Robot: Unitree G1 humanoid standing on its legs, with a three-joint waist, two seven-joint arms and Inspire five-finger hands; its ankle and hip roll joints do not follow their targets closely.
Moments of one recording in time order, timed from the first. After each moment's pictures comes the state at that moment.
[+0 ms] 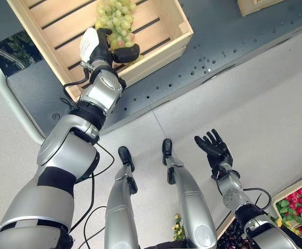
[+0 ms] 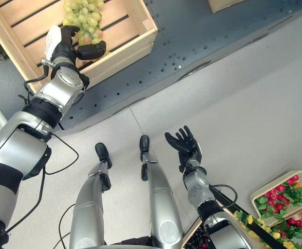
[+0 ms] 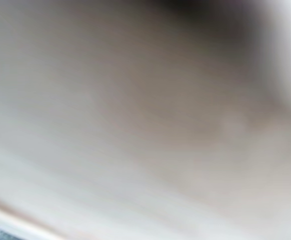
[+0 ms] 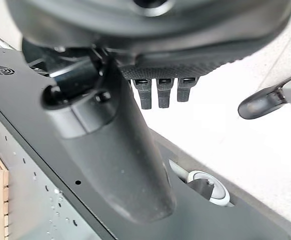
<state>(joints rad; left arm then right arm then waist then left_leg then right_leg) -1.39 0.50 -0.68 1.03 -0.27 0.33 0.48 -0.37 -0.30 0.37 0.73 1.15 -0.34 -0.02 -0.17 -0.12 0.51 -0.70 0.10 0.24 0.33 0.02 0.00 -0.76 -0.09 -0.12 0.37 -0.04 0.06</state>
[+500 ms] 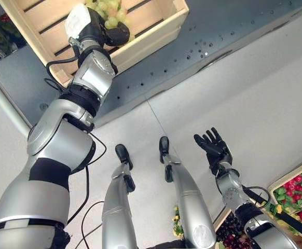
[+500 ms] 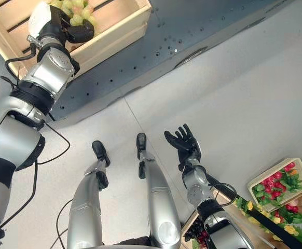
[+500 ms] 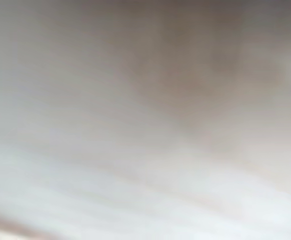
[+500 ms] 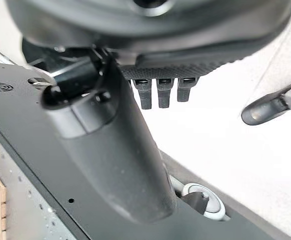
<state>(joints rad) -1.49 0.53 -0.75 1.10 -0.17 0.39 0.43 -0.37 -0.31 0.39 0.71 1.16 -0.34 -0.04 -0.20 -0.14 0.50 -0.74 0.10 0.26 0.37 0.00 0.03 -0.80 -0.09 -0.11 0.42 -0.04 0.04</state>
